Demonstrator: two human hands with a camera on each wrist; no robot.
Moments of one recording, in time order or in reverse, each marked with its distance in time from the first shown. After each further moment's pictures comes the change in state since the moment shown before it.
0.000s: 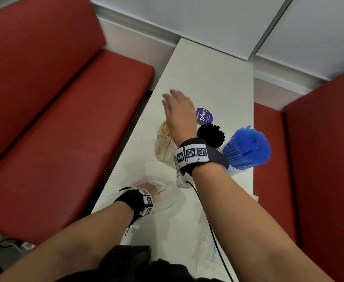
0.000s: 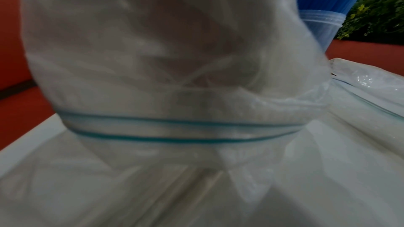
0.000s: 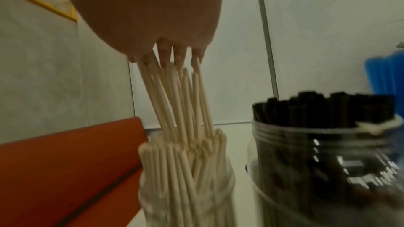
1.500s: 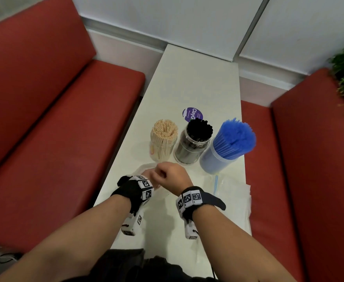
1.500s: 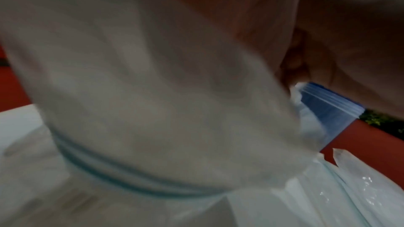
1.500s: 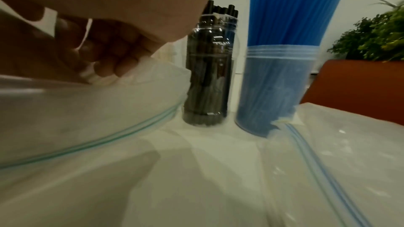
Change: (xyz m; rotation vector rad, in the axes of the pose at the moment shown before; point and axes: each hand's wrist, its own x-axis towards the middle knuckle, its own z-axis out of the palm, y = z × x) left_hand -0.045 0.034 -0.052 -0.576 0.293 0.027; right_hand -0.174 0.034 0.045 0.258 -0.402 0.021
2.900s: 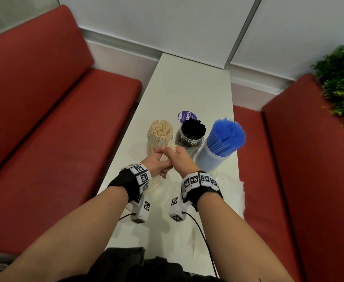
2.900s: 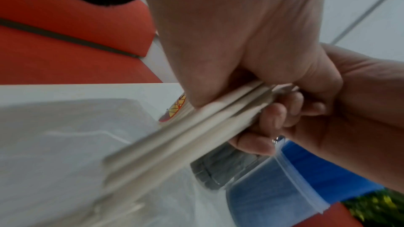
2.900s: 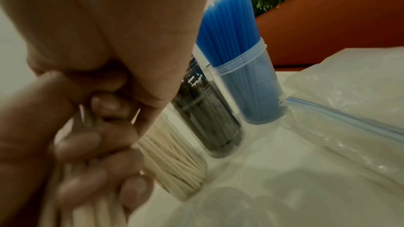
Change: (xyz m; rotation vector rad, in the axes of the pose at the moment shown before) left_hand -0.020 0.037 -0.037 -0.727 -0.108 0.255; right_hand 0.006 -0.016 -0.047 0.963 0.021 0.336
